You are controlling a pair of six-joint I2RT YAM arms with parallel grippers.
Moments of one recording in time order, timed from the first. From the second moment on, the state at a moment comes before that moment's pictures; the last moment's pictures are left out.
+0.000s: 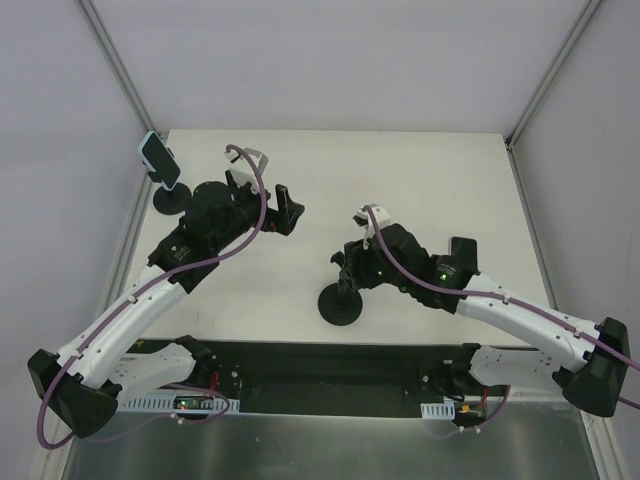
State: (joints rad) left arm -0.59 0.99 1.00 -0.24 0.03 -0.25; right arm 1.00 1.10 0.93 -0.50 0.16 0.44
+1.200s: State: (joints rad) left arm -0.59 1.01 1.00 -0.23 0.06 -0.25; right arm 0.69 1.68 1.57 -1.00 -0.64 -0.41
